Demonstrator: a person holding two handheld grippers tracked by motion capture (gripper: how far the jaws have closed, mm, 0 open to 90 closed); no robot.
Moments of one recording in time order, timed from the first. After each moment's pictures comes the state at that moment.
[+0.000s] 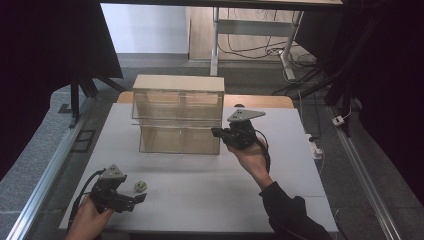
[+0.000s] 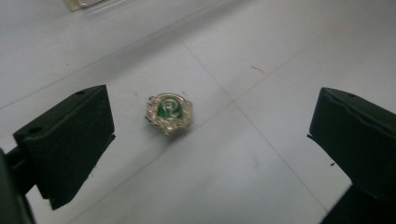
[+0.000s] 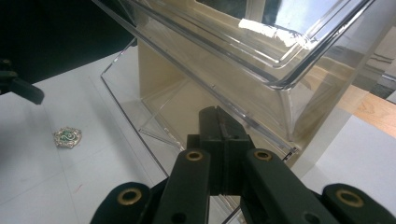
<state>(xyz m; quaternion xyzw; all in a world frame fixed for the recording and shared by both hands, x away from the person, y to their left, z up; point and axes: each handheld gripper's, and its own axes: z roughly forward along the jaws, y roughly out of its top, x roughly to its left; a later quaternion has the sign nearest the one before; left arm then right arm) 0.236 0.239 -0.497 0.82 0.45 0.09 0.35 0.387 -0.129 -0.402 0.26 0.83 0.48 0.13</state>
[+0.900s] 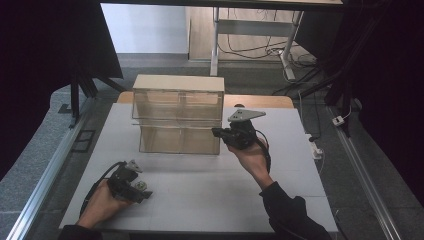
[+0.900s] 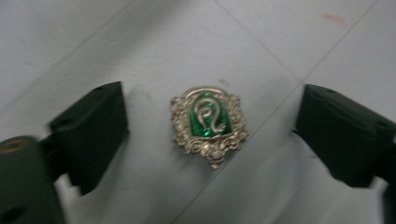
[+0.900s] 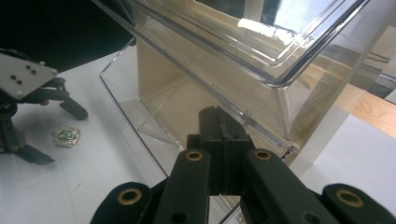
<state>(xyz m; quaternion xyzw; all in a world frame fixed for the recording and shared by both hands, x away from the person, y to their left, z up) 0.283 0.224 -0.531 0.89 0.39 0.07 0.22 0.387 -0.130 -0.402 0.26 0.83 0.48 0.13</state>
